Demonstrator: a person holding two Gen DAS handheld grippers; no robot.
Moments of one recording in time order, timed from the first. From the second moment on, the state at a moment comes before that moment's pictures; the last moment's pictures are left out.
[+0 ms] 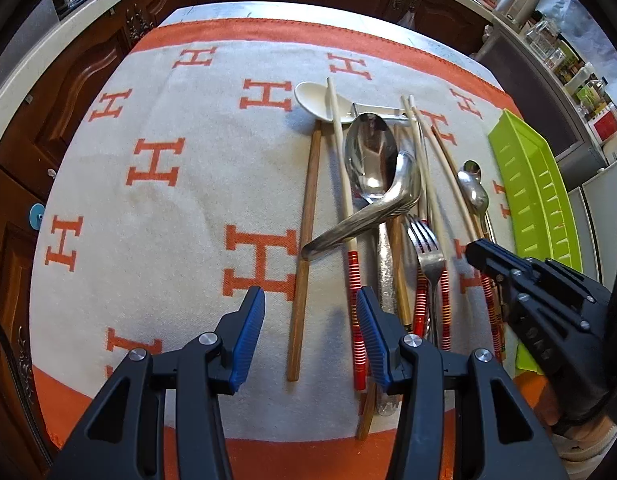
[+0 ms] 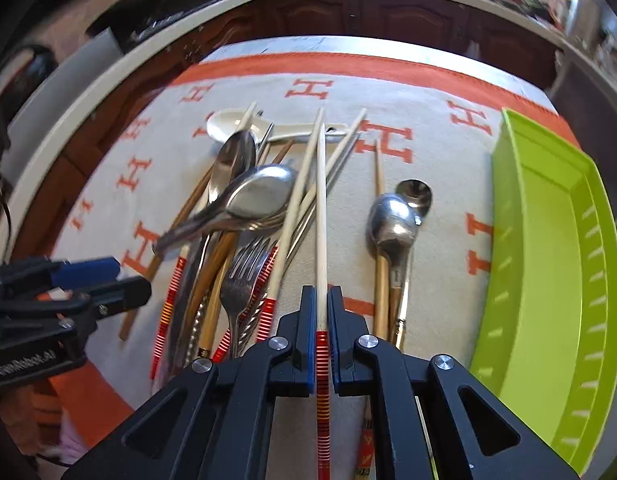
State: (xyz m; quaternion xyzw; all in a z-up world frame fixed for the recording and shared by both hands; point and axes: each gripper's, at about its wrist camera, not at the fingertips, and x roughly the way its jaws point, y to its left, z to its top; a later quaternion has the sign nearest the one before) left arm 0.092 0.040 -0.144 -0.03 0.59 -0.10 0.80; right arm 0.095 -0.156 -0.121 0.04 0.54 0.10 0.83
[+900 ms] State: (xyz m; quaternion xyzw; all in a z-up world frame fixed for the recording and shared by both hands) left arm 0.106 -0.063 -0.115 0.01 0.56 -0.17 0.81; right arm 0.053 -0.322 -0.094 0.17 0.51 -0.05 0.84
